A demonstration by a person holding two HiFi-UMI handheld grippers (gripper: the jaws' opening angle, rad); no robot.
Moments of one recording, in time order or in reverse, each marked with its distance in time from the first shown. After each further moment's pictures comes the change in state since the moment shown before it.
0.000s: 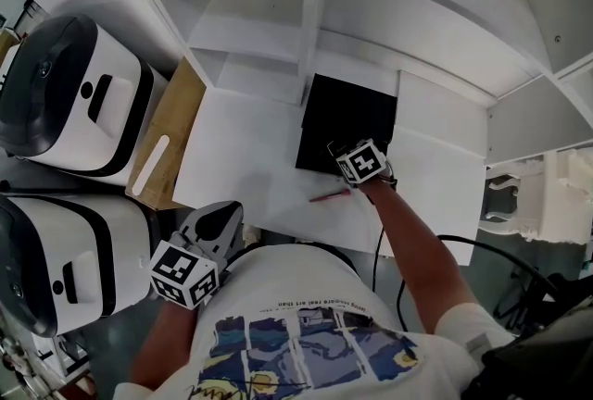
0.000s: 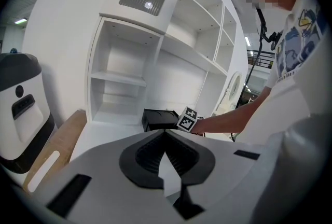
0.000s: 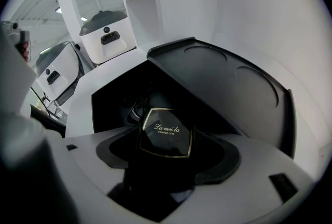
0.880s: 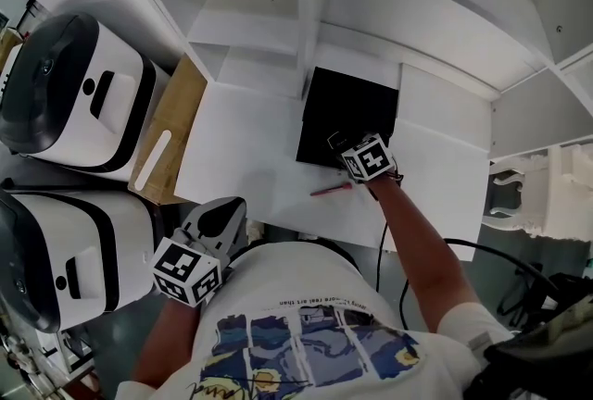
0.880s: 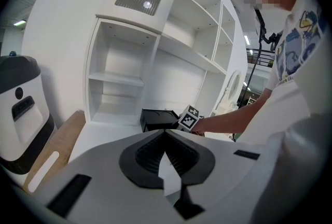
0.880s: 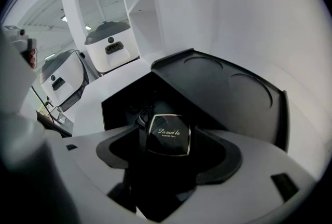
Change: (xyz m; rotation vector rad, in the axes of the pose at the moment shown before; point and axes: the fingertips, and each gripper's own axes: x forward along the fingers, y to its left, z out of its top) left arm 0.000 -0.010 0.001 0.010 0.007 0.000; right arm -0.001 0.000 0.000 0.017 -0.096 0.038
